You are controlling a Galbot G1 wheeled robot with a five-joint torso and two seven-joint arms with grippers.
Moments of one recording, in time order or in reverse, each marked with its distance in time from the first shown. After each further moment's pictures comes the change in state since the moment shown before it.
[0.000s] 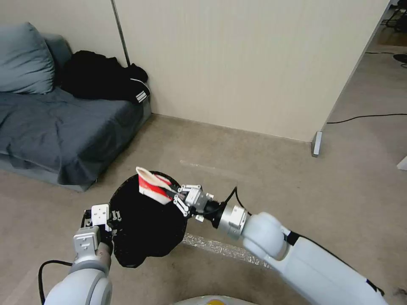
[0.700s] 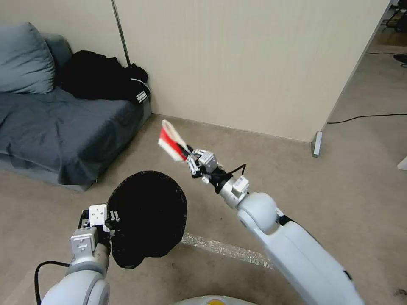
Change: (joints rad) left arm 0.013 0.013 -0.013 -0.012 -0.004 -0.001 -0.001; right arm 0.028 0.031 0.164 0.041 0.068 0.000 0.000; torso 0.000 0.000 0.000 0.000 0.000
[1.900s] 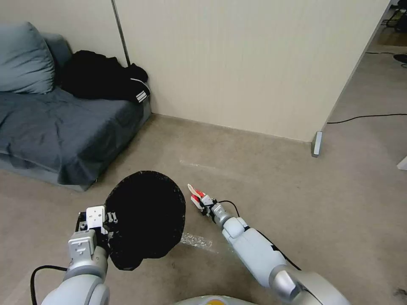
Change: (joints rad) left arm 0.026 -0.038 0.003 -0.035 0.040 -0.006 -0.002; right arm 0.205 0.500 0.106 -1.381 -0.314 0.165 0.101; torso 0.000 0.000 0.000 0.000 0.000
